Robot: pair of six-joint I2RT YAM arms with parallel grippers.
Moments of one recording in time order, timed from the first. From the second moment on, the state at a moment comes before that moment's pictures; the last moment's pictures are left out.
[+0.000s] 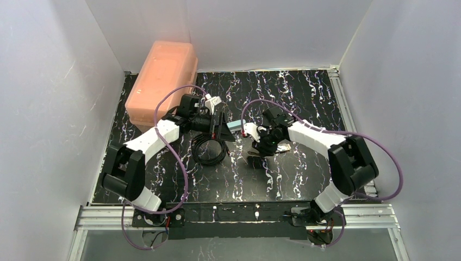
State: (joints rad) left arm -0.42 1.56 1.02 -0.26 0.87 -0.38; right arm 0.57 1.57 1.01 -0.63 -0.43 -0.79
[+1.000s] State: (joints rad) left arm -0.36 1.48 1.08 -0.44 0.72 -0.25; right arm 0.59 1.69 1.00 -0.55 -0.39 -0.82
